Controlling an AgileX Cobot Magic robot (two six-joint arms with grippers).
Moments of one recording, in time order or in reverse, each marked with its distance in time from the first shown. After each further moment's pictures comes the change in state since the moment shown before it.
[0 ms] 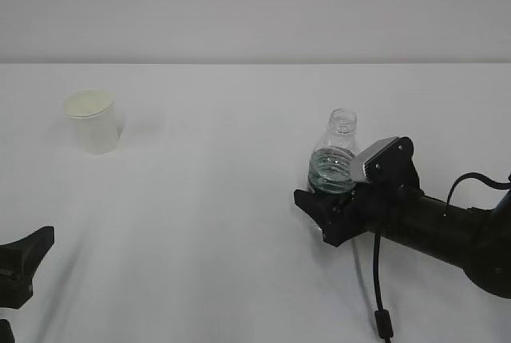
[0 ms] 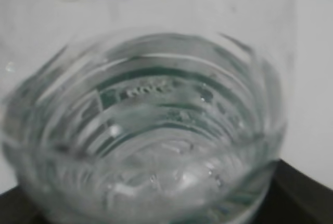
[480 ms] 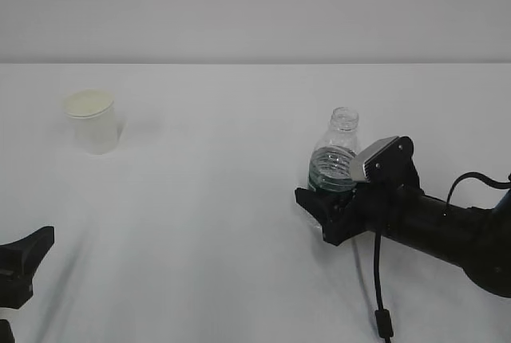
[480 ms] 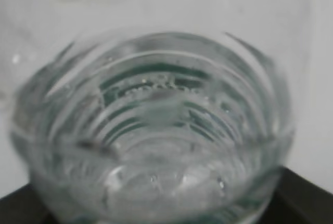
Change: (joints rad) left arm 0.000 0.000 0.000 0.000 0.000 0.000; right arm 0.000 0.000 -0.002 0.000 0.000 0.000
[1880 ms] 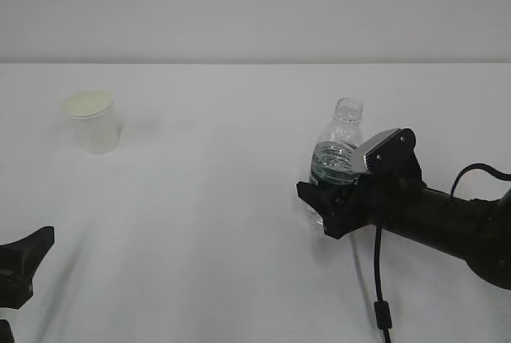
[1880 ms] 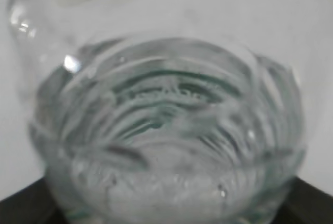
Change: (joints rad) left arm 0.000 0.000 0.000 0.000 0.000 0.000; right arm 0.000 -0.046 -0.002 -0.005 0.046 0.024
